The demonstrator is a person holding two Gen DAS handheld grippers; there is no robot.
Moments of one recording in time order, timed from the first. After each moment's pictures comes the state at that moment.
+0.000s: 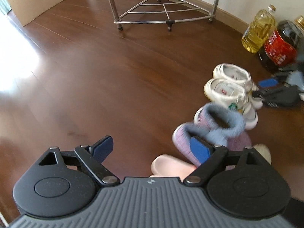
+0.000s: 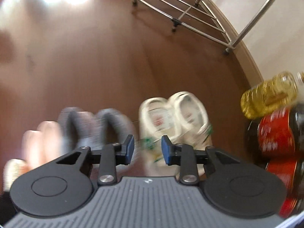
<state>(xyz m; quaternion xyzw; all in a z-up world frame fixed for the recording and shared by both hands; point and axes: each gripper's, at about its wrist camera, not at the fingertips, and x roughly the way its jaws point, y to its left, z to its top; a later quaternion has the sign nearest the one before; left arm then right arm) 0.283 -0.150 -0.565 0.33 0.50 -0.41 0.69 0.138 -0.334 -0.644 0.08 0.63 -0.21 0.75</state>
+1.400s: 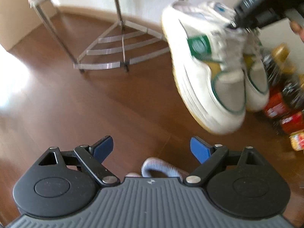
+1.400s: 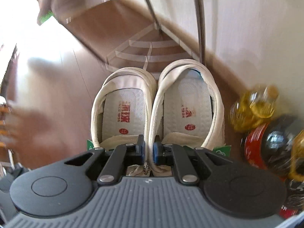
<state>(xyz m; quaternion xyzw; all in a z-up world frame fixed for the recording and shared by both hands) 0.223 -0.348 -0.460 0.33 0.47 -0.46 0.67 0.125 -0.597 -0.421 0.36 0.49 -0.22 0.76</state>
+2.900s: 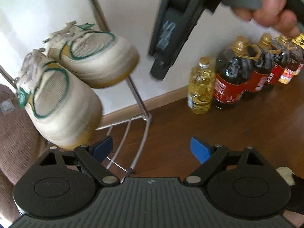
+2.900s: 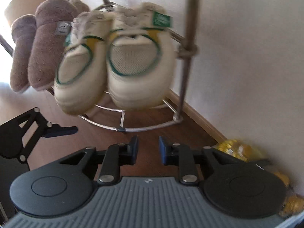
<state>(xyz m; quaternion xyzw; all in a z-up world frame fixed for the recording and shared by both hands) 0.300 -0.527 -0.454 0.47 0.20 -0.71 0.50 0.249 -0.618 -0.370 0.28 0.48 -0.35 0.75</state>
